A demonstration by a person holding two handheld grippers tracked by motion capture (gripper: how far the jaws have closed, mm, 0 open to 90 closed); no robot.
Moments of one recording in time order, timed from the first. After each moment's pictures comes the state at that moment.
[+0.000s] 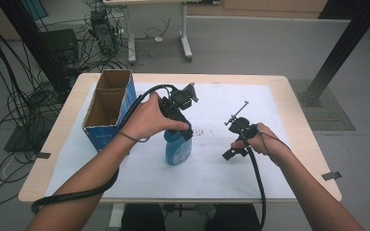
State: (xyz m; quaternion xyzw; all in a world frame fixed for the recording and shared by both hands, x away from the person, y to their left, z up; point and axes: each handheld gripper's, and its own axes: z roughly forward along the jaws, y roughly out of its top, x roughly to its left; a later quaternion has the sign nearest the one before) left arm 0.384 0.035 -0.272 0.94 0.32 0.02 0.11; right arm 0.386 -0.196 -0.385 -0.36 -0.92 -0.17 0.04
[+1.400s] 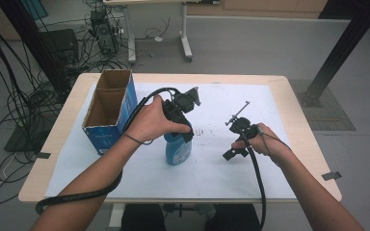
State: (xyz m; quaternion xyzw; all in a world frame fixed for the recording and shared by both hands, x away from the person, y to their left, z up) left arm 0.383 0.027 -0.280 0.94 0.32 0.03 0.09; right arm 0.384 -0.197 -0.384 -0.37 -0.91 -0.18 0.04
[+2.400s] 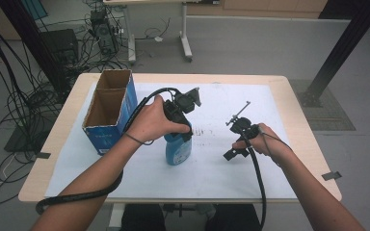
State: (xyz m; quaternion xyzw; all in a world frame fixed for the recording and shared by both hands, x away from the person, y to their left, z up) left arm 0.382 0.026 -0.280 0.94 0.32 0.03 0.09; right arm 0.384 -0.199 -0.383 -0.37 -0.91 -0.18 0.04
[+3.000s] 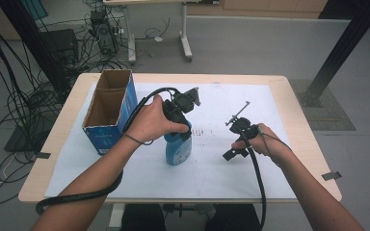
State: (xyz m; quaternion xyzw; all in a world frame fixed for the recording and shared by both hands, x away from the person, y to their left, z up) left arm 0.382 0.028 -0.279 0.94 0.32 0.04 0.09; right arm 0.384 -0.198 -0.384 -0.36 -0.91 -0.18 0.04
